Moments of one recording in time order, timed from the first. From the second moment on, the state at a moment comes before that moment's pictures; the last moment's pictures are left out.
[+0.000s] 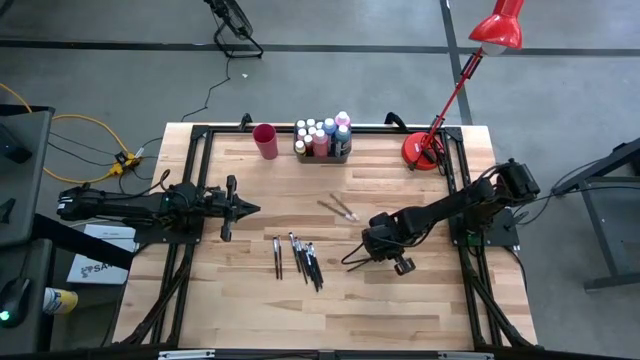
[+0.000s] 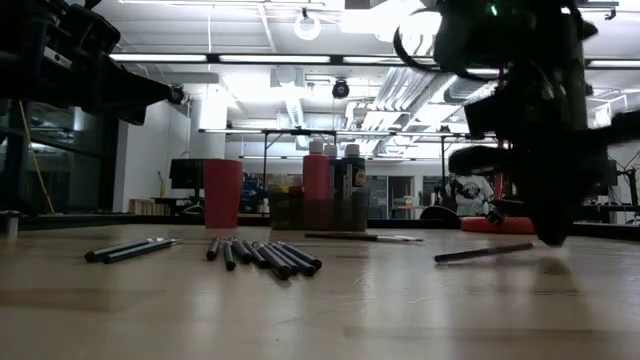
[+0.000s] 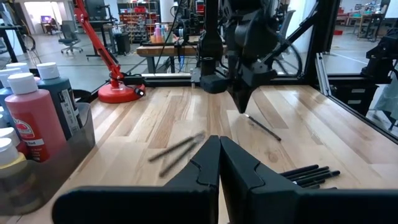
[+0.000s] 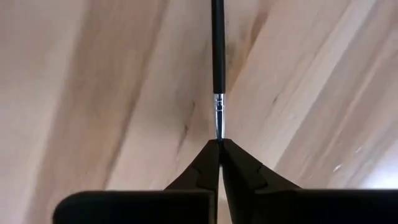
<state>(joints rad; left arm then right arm) 0.01 0.27 0.02 0.23 -0.01 0.02 0.24 1.63 0.88 -0.65 -0.09 -0.15</state>
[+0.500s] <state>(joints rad) 0.01 0.28 0.07 0.22 -0.14 -0.06 0.24 1.63 1.28 -1.22 0.28 -0.17</state>
